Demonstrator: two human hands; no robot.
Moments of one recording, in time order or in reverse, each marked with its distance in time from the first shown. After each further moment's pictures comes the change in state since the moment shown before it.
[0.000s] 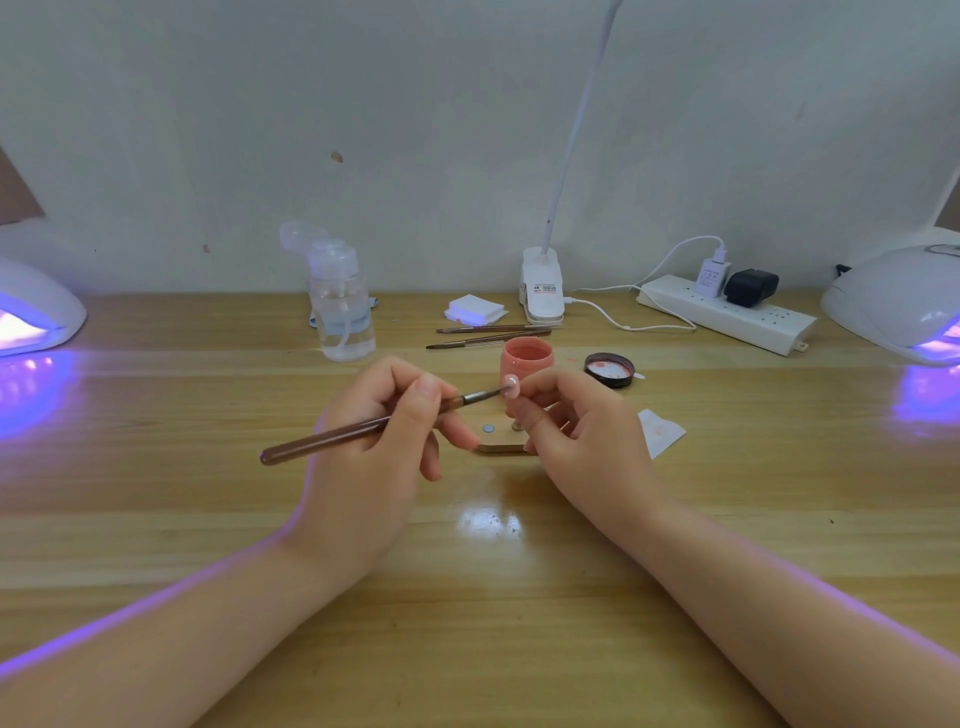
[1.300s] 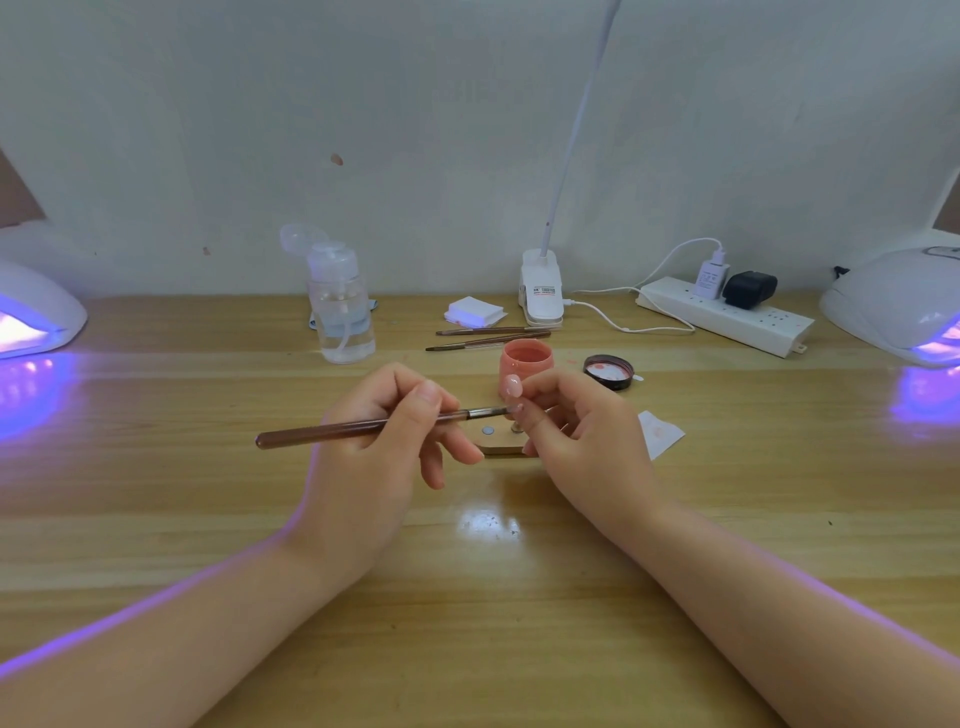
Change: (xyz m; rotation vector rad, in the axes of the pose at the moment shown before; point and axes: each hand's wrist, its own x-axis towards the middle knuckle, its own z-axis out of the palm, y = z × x) left_hand 0.000 -0.001 0.000 -0.104 -0.027 -0.056; right_hand 0.000 -0.001 0.000 0.047 0.005 0.028
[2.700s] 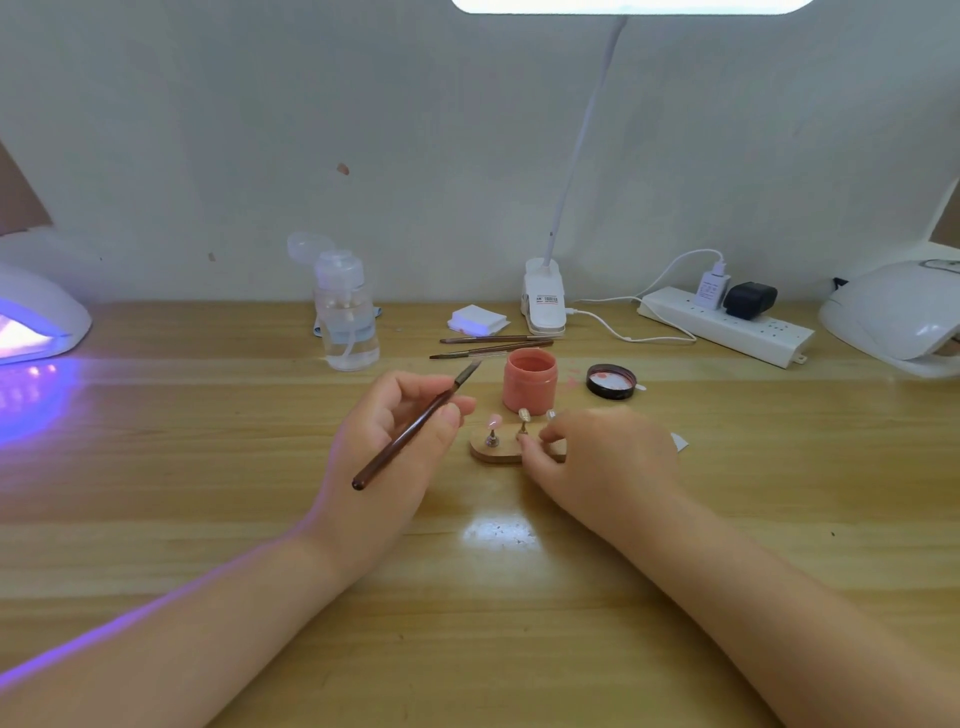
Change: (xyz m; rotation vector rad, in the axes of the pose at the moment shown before) left_hand 0.008 -0.023 -0.009 0.060 -0.024 -0.087; right_hand 0.005 0.003 -0.007 -1.037 -0.063 -0.011
